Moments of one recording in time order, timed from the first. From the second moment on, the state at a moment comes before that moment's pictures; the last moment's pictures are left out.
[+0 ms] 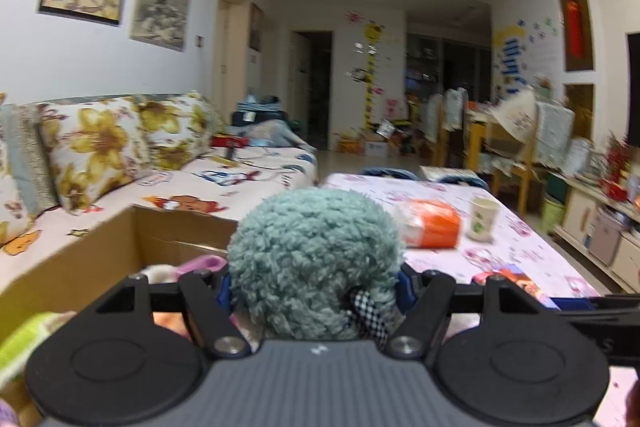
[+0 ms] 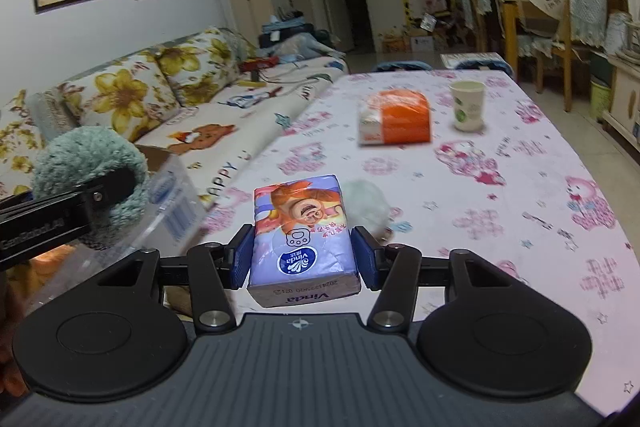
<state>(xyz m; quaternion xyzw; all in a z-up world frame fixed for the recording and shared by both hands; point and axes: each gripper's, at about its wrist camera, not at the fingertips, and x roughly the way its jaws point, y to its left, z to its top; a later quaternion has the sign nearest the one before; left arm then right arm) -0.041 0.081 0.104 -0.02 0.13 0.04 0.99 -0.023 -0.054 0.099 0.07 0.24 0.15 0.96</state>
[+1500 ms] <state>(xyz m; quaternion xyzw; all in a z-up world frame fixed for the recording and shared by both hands) -0.026 0.198 0.117 -0.10 0.12 0.17 0.97 0.042 0.044 0.109 0.12 0.20 0.21 0.95</state>
